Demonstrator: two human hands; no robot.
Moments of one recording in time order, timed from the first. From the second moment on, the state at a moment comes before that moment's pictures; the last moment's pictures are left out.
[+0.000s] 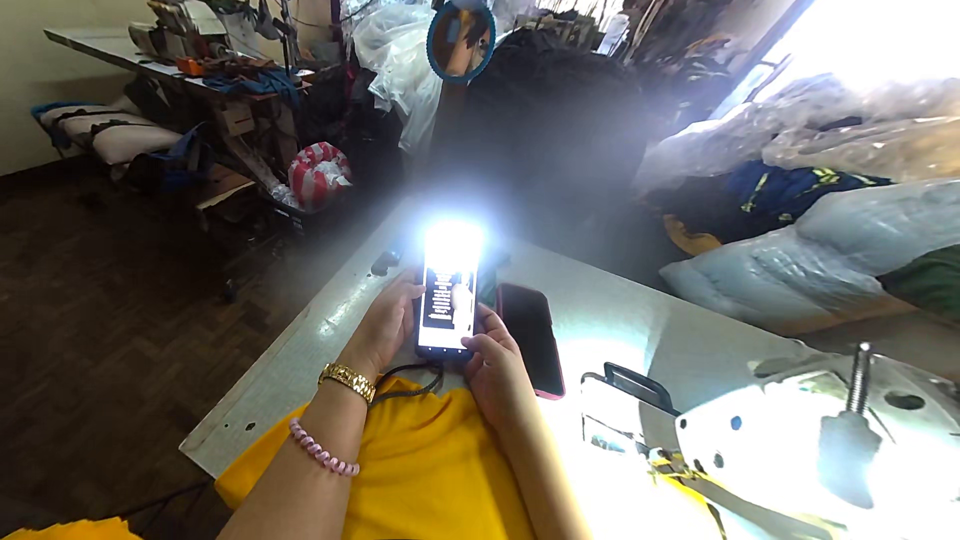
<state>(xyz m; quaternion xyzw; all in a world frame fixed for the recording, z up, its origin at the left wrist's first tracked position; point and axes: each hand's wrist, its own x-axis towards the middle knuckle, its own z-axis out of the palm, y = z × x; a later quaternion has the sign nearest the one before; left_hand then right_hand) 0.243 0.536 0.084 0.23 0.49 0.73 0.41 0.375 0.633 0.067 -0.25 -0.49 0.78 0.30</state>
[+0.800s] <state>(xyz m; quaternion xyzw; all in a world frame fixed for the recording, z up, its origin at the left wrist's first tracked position) 0.243 0.535 0.085 0.23 0.49 0.73 0.41 0.376 0.634 0.066 -0.25 -0.50 0.78 0.30</state>
